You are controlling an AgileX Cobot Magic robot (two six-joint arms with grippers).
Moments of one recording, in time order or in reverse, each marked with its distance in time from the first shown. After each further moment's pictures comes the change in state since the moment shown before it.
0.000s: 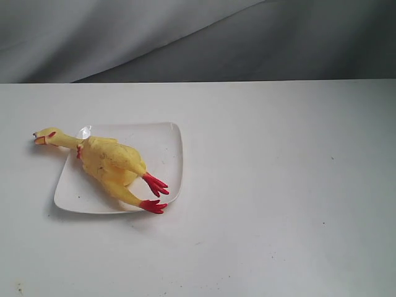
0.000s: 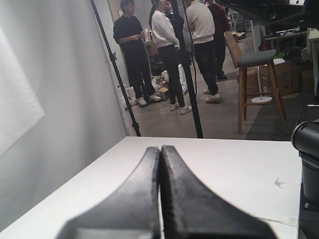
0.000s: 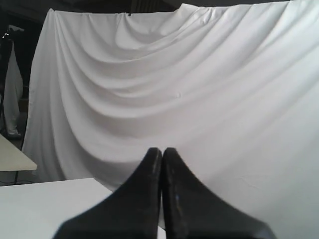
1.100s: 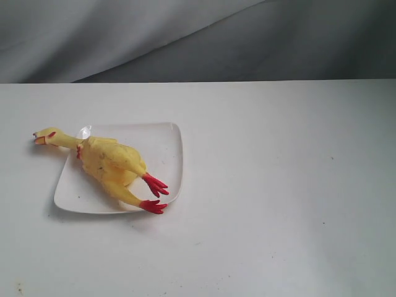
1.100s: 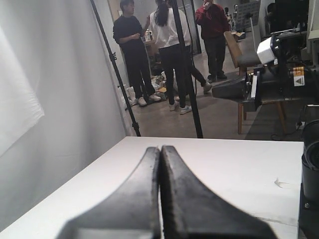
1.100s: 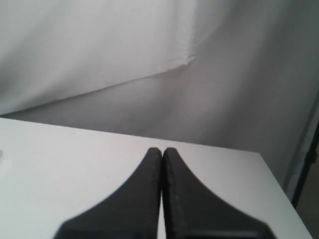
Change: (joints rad) left arm 0.000 0.000 0.000 0.000 0.000 0.000; right arm -0.716 -0.217 0.407 -0.287 0.124 0.363
